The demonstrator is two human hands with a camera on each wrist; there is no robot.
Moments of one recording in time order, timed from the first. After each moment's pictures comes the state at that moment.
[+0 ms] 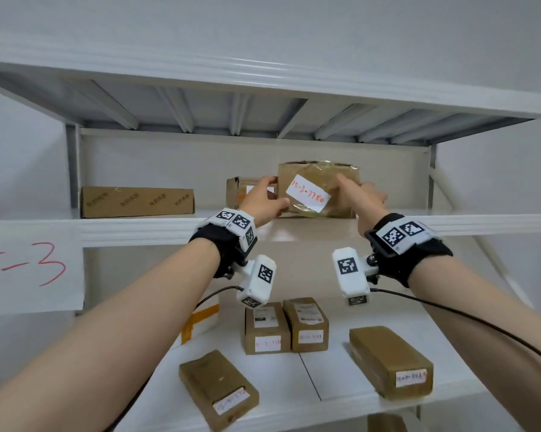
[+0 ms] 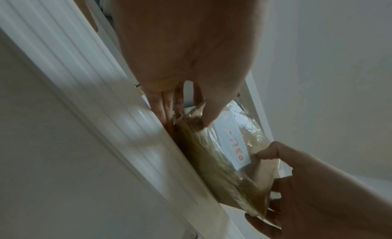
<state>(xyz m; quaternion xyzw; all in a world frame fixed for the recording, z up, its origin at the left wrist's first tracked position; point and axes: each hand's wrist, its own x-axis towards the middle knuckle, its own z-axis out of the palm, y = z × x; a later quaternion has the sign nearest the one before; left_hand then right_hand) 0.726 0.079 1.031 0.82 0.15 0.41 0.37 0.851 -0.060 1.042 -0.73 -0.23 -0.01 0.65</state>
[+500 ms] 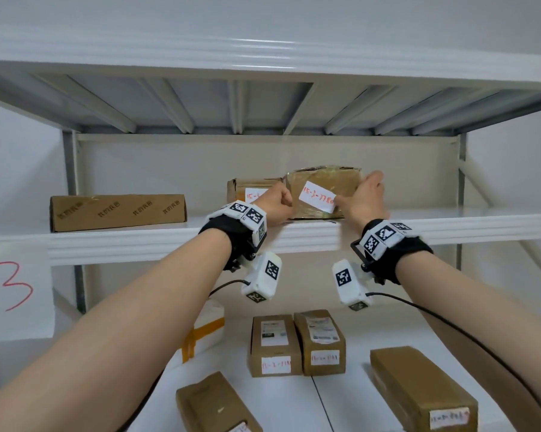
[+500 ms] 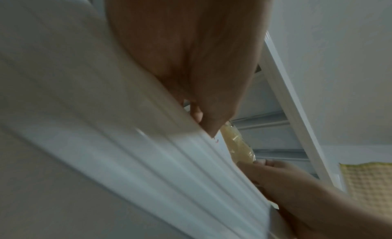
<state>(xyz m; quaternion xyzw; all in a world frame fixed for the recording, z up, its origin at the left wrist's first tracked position) 0.788 0.123 1.045 0.90 0.23 0.31 0.21 0.934 0.011 1.031 -0.76 -0.29 -0.17 0.56</state>
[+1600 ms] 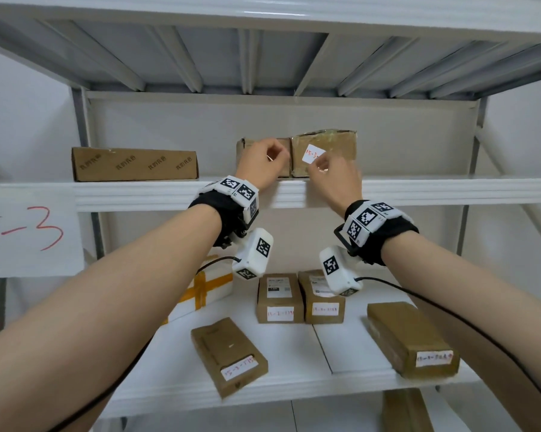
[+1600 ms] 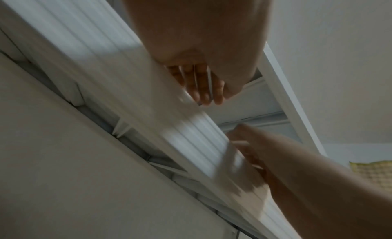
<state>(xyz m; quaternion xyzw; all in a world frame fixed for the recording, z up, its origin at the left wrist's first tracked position) 0.755 0.119 1.022 0.81 0.14 0.54 0.20 0.876 0.022 0.998 -0.73 -0.43 -0.22 0.48</state>
